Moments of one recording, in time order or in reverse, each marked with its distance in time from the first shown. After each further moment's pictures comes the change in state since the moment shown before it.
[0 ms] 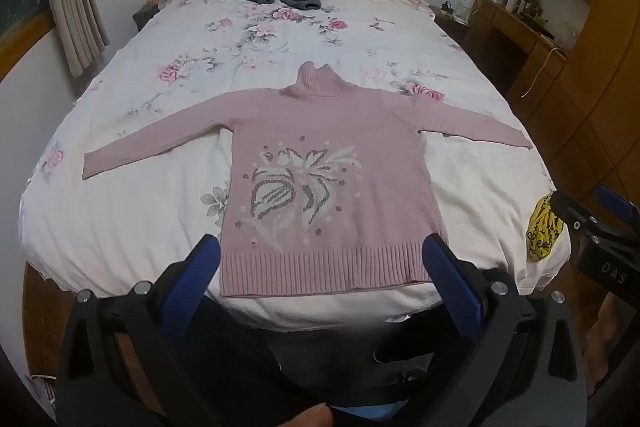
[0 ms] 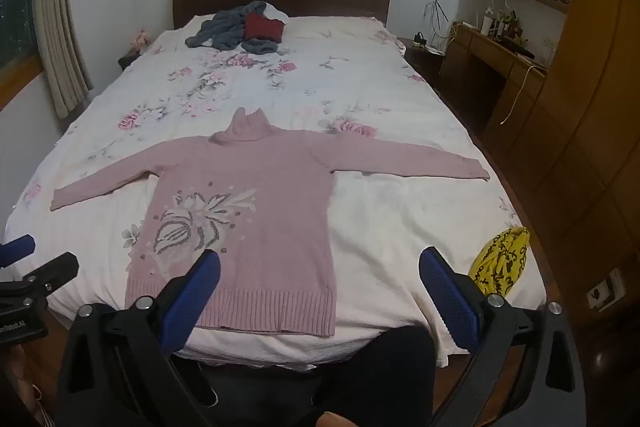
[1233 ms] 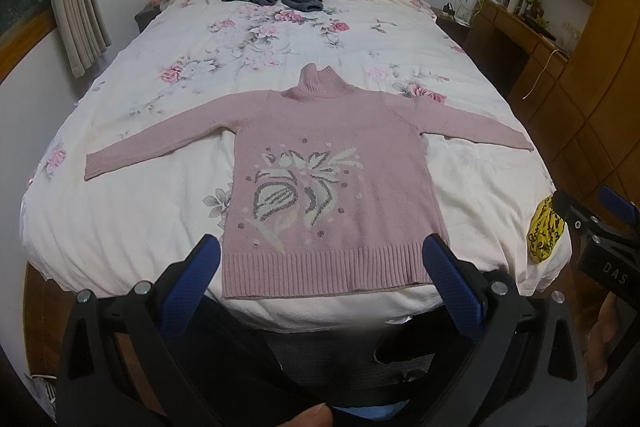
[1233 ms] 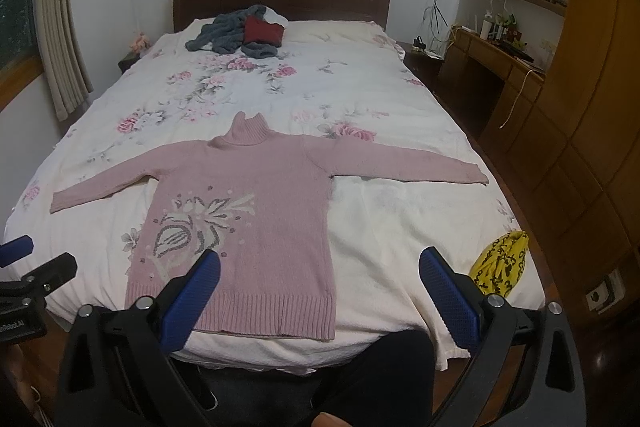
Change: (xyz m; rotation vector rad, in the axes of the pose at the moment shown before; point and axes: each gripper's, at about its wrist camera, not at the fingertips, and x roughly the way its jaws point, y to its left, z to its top) left arm 0.004 0.001 -0.001 -0.004 -0.005 0.006; right arm -0.001 -0.003 0.007 -0.008 -0.017 -0.008
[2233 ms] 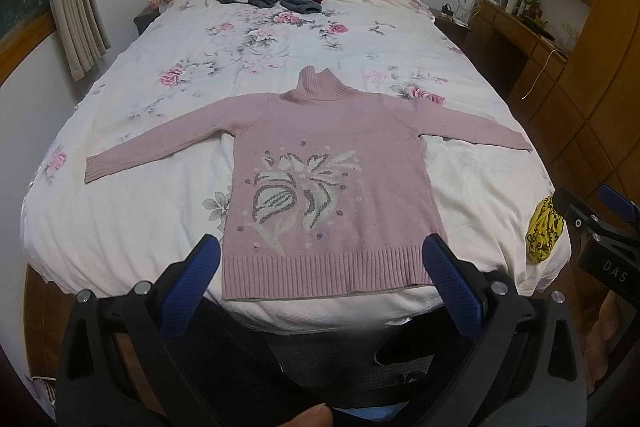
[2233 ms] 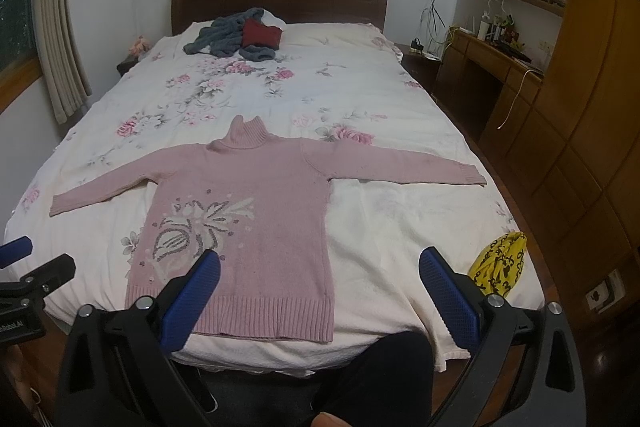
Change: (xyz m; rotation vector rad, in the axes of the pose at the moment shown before) left arm -0.008 0.000 0.004 0.003 -0.005 0.000; right arm -0.004 0.004 0.005 0.002 -0.009 -0.002
